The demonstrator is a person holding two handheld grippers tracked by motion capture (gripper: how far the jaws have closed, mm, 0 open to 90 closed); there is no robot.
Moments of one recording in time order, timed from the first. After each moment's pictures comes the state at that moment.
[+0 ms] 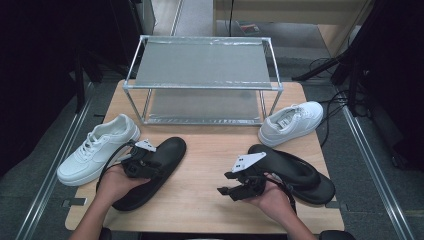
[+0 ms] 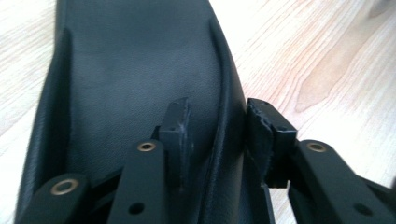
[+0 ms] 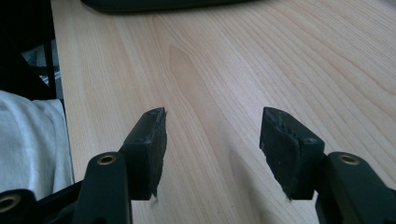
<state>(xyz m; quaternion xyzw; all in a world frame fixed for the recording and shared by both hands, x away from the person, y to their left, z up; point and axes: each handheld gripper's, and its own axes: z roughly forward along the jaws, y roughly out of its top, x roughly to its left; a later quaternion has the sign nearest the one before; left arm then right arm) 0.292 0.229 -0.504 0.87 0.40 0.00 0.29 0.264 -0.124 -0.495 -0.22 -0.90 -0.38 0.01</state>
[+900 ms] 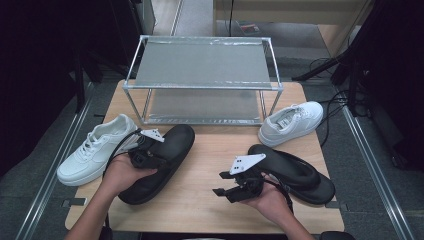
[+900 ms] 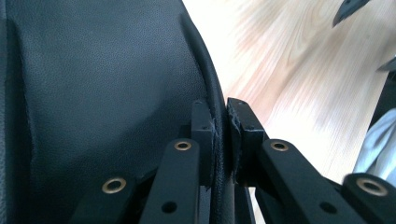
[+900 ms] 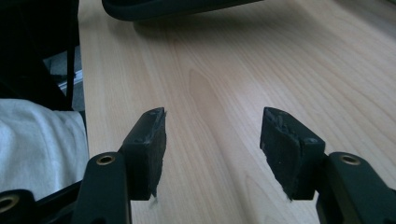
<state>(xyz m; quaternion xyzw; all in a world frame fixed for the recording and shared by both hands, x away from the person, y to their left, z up) 0.304 0.197 -0.454 0.88 0.35 -0.02 0.32 0.258 -0.118 -0.486 -0.19 -0.89 -0.42 0.00</state>
